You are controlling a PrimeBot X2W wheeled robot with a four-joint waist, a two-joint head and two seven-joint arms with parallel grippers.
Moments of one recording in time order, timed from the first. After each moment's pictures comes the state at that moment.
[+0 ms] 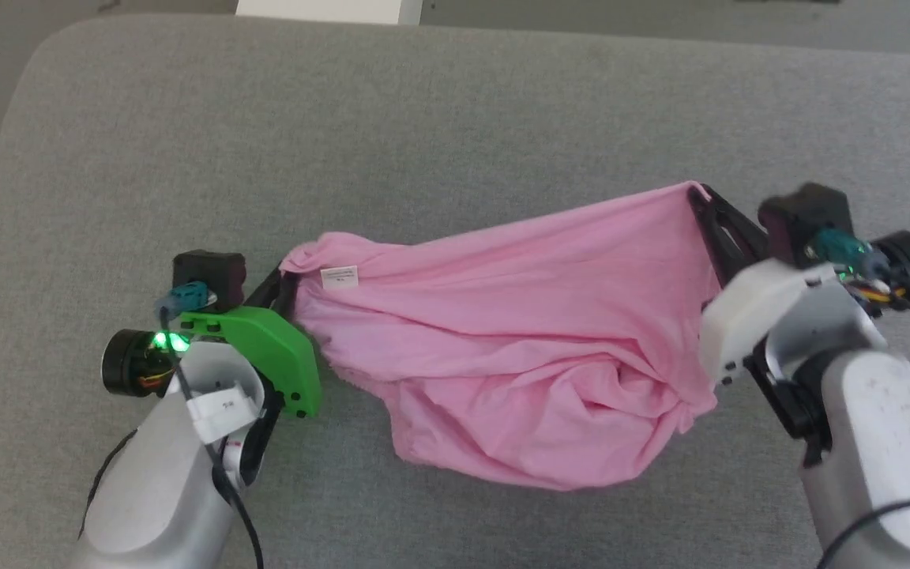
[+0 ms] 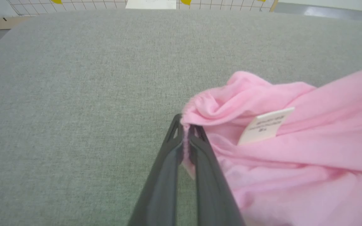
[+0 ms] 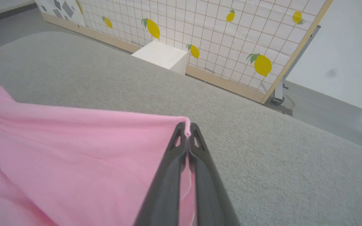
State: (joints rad) left arm -0.42 0.31 -0.38 0.27 -0.47 0.09 0.14; right arm -0.40 -0.16 0.14 0.06 0.06 0.13 0.30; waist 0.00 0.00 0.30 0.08
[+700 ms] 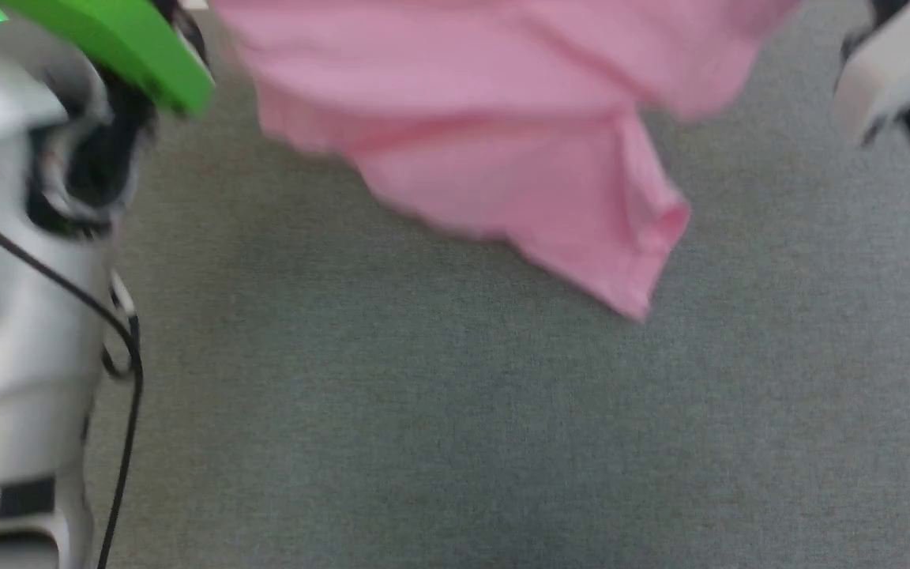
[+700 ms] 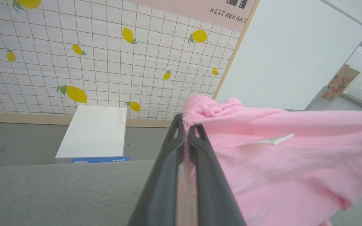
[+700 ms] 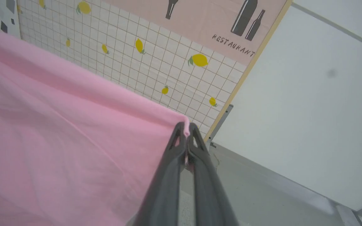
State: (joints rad) left arm -0.88 0.36 -0.22 0.11 -0.71 0.03 0.35; right arm -0.83 -0.35 0.16 0.00 0.13 0.13 0.38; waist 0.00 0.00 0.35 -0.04
